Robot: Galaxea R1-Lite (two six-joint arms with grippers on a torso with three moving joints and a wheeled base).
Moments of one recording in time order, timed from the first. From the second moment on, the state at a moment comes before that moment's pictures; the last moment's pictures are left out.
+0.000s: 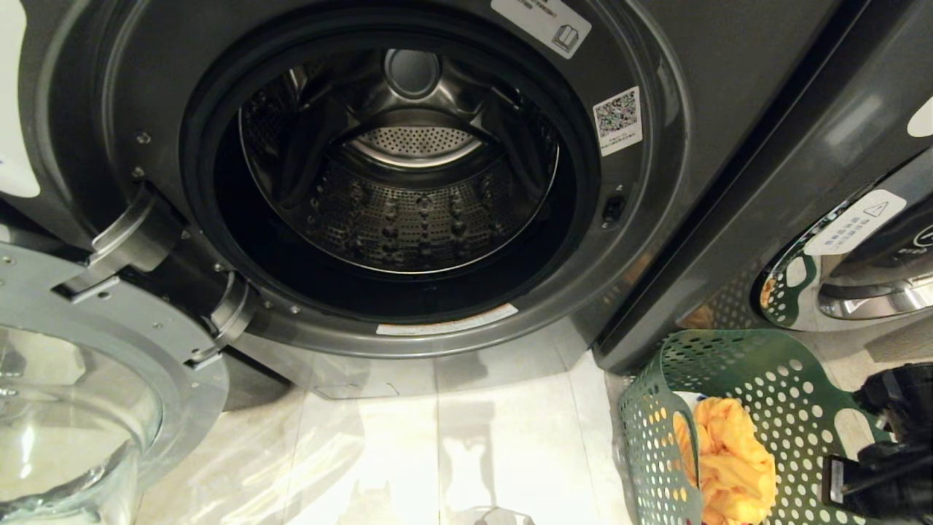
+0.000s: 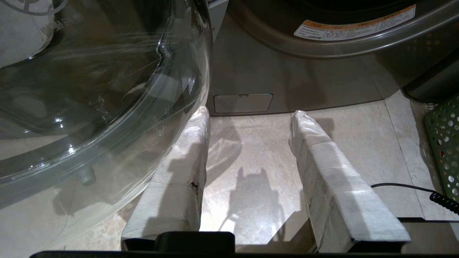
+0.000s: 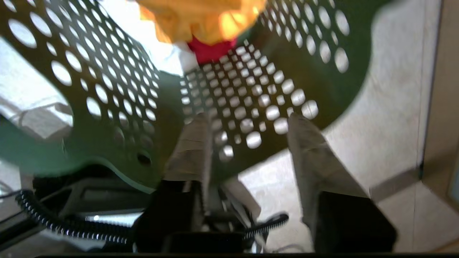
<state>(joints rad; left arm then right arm) 0.00 0.00 0.00 0.00 0.00 0.00 -0.13 1.59 -0.44 -0.12 -0.20 0.33</state>
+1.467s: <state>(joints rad) 0.00 0.00 0.00 0.00 0.00 0.00 -0.38 2.53 -0.96 -0.43 0.27 -0.60</state>
